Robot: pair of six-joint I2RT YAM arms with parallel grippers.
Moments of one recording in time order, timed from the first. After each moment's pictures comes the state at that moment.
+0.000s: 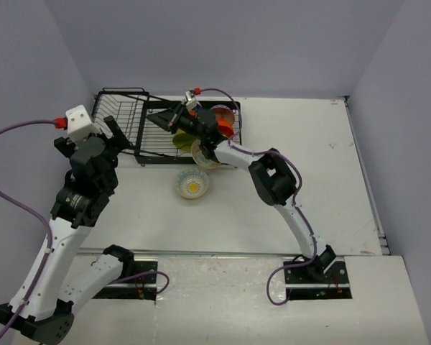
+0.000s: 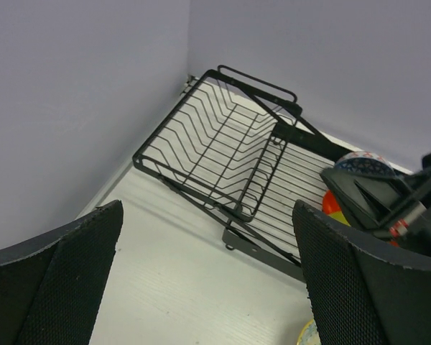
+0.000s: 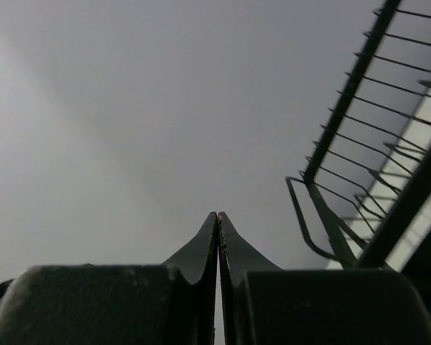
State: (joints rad) left arm -0.40 0.81 1.11 -0.43 -0.80 -0.25; right arm 0.73 2.55 2.08 0.79 -0.37 1.45
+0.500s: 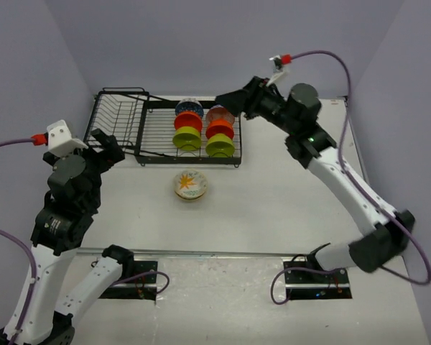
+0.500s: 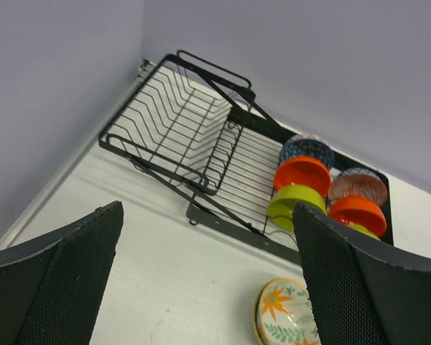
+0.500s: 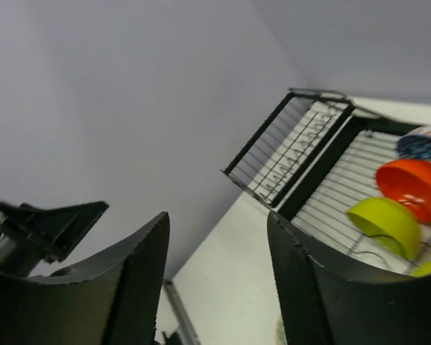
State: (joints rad) left arm -0.34 0.68 1.16 -0.61 -0.64 -0.38; right arm 0.52 1.55 1.49 0.15 -0.43 0.79
